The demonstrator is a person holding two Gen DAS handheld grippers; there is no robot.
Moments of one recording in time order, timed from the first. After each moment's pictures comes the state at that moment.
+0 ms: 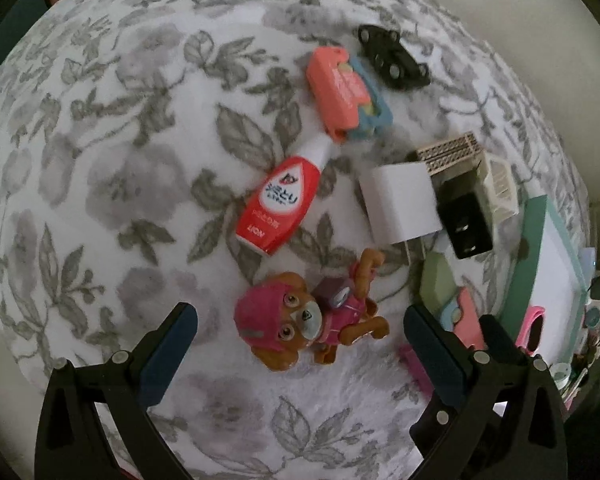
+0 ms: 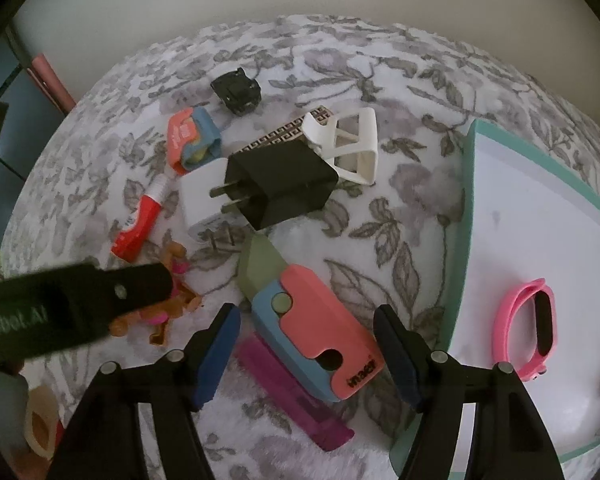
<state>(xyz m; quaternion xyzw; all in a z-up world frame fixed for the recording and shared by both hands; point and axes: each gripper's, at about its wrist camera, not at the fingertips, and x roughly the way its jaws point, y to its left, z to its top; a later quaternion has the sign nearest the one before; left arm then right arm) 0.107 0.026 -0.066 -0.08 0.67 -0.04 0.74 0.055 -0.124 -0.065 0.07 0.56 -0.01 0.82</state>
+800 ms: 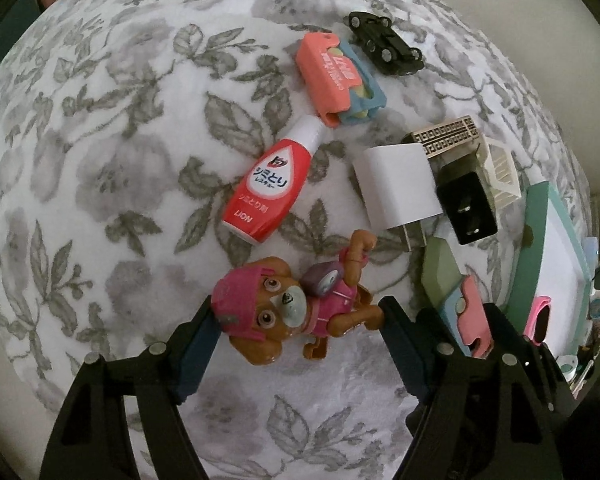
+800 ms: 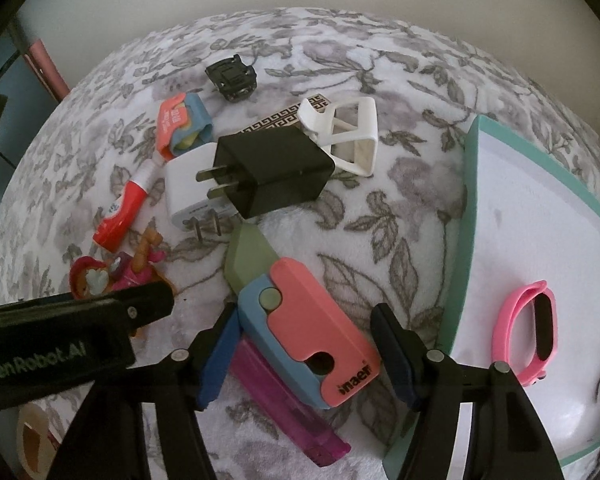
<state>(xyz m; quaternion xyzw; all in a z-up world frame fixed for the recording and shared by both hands) 0.092 0.018 -0.099 -0.07 0.67 -0.05 0.74 0.055 -0.121 -0.073 0.04 0.57 -0.02 0.82</state>
